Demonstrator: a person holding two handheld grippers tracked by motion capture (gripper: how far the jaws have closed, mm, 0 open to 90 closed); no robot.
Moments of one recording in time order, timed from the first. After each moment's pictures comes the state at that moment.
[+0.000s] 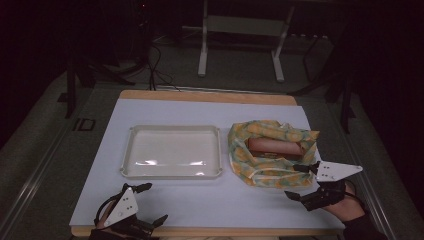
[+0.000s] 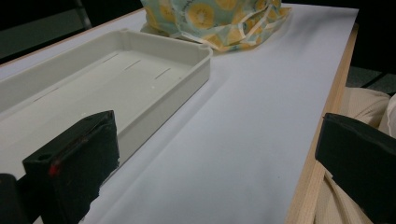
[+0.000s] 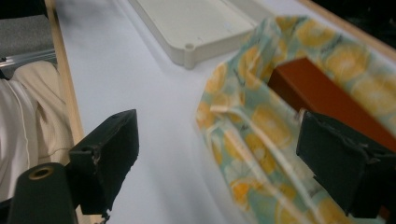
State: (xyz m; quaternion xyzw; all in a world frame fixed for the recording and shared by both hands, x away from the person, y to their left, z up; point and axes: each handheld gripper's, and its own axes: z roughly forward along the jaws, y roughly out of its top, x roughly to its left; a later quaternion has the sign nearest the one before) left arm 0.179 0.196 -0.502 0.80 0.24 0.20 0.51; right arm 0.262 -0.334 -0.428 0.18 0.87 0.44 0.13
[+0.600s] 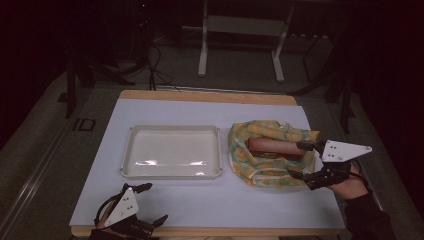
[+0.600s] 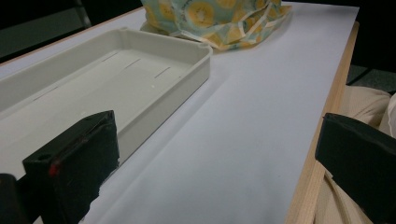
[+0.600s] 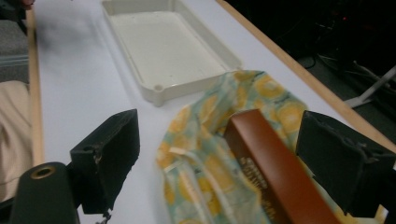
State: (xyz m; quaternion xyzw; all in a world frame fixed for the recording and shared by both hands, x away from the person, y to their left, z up) left arm 0.179 0.195 -0.503 0.81 0.24 0.20 0.51; right arm 0.293 -0.333 -0.384 0.15 0.86 0.45 0.19
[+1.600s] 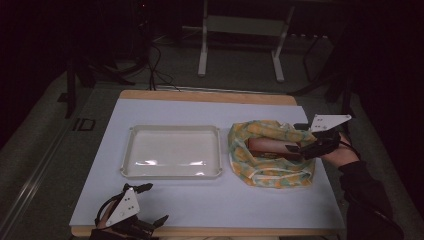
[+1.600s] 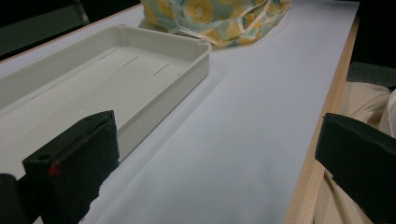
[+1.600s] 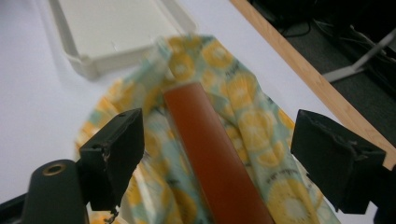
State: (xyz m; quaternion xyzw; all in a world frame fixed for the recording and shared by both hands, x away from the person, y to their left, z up) left arm 0.180 0.194 -0.503 0.81 0.23 0.20 0.50; right arm 0.382 -0.342 -0.397 0.16 0.89 0.39 0.18
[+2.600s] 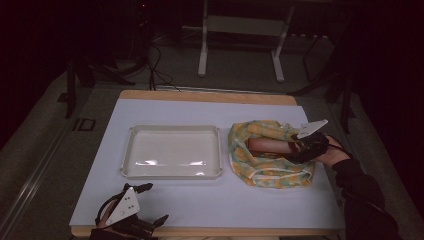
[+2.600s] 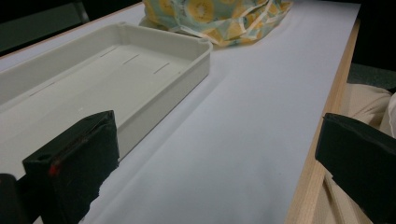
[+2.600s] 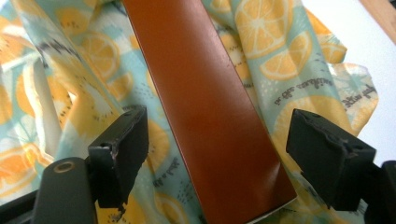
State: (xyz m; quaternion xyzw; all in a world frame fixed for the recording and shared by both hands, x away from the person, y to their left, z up) left arm 0.181 0.194 -0.505 0.81 0.24 0.19 0.50; right arm 0.418 -0.353 -0.463 0.18 0.93 0.27 0.14
